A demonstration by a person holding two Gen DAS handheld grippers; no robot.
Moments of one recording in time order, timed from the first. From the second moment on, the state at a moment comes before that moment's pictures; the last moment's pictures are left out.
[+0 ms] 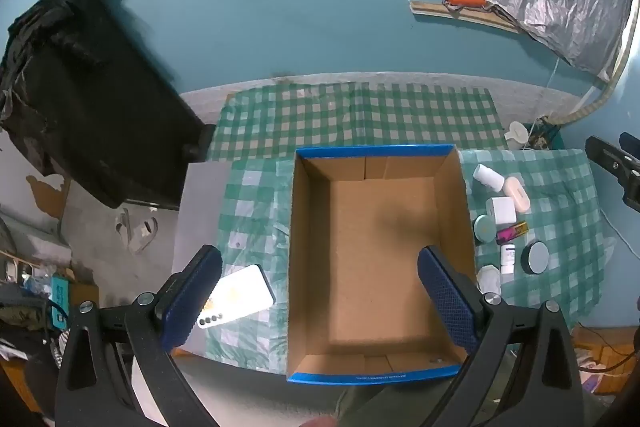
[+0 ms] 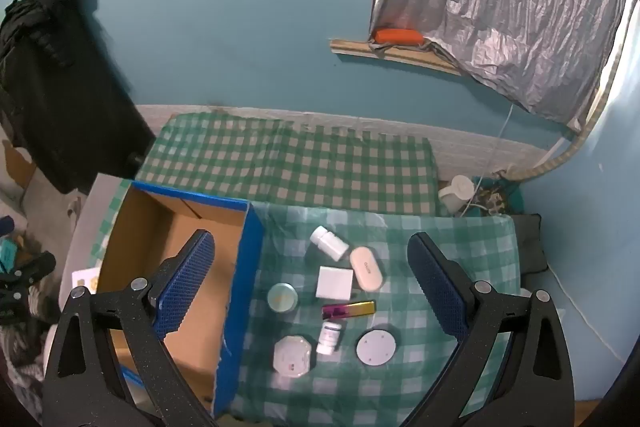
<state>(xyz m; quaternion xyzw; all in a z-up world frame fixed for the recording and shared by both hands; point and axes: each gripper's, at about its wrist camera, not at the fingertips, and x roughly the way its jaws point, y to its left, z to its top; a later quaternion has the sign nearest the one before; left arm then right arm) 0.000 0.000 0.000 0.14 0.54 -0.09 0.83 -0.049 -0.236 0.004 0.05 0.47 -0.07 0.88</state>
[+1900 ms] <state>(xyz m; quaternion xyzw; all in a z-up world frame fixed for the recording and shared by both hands) -0.001 0.004 -0.002 0.12 0.54 -0.10 0.83 -0.047 -0.228 0.004 0.04 0.48 -0.07 0.88</state>
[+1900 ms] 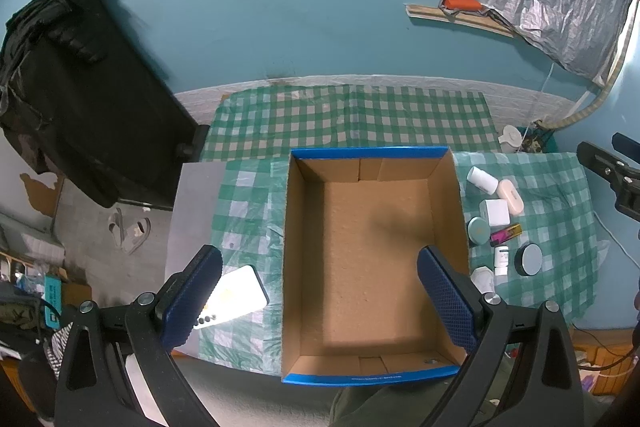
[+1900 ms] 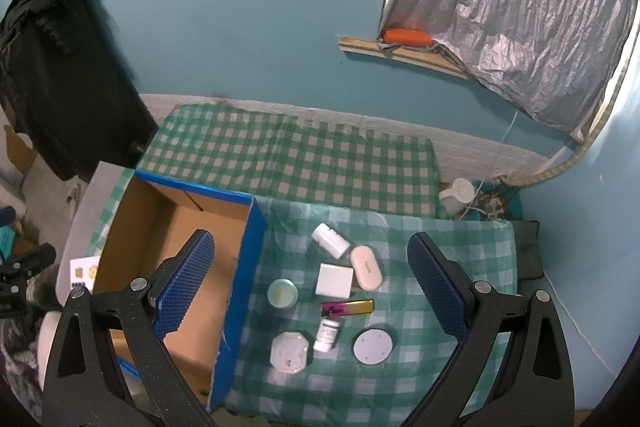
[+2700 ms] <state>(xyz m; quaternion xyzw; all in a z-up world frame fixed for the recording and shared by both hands) -0.003 0.000 -0.001 0.12 0.54 -0.11 0.83 -0.046 -0.229 0.003 0.04 0.48 -0.08 0.87</state>
